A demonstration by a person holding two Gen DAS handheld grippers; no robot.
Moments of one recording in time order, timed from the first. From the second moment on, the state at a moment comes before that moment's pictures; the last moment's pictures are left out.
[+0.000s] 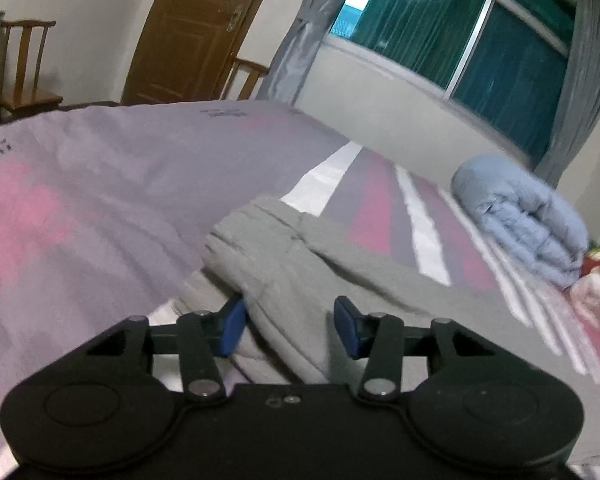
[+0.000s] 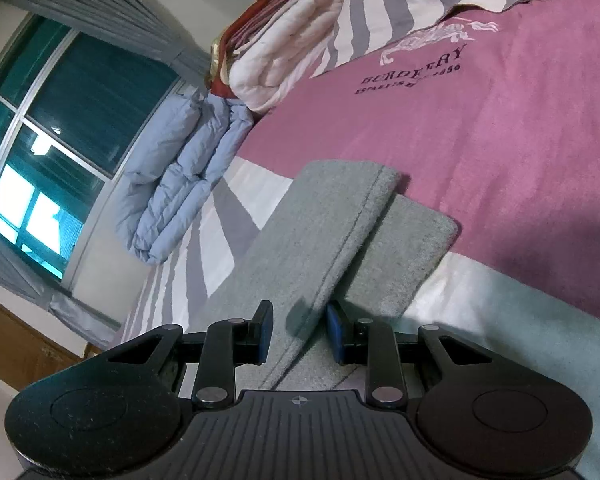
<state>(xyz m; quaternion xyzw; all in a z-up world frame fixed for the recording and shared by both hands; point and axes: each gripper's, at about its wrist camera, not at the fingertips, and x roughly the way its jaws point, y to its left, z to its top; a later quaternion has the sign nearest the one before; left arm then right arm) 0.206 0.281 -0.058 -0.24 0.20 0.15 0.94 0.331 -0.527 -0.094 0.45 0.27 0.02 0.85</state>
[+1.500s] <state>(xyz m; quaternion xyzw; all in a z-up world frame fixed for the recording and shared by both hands) 0.208 0.324 -0.070 -0.39 0.17 0.15 0.90 0.335 -0.543 -0.096 0.47 0.27 0.01 0.84</state>
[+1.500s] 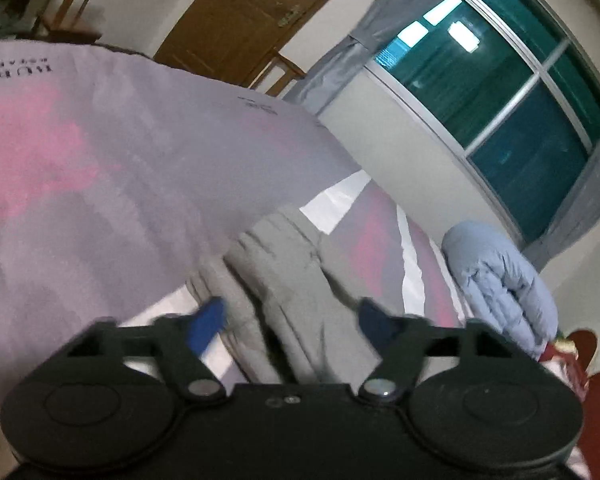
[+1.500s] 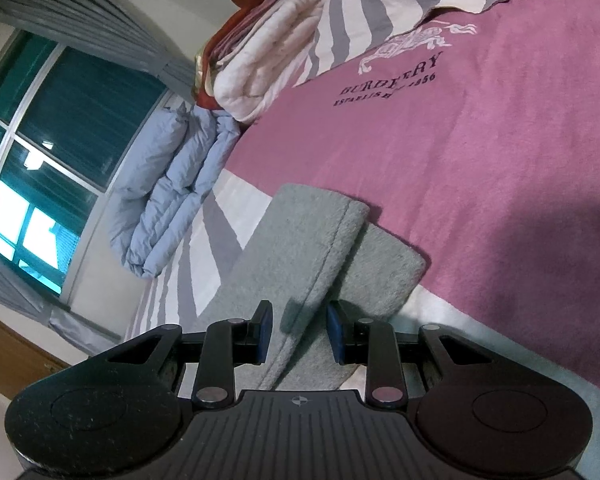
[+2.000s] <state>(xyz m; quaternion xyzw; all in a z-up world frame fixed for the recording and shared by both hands) 0.228 0.338 -0.068 -0.38 0.20 0.13 0.89 0.336 -0.541 -0.099 0.46 0.27 0.00 0.85</state>
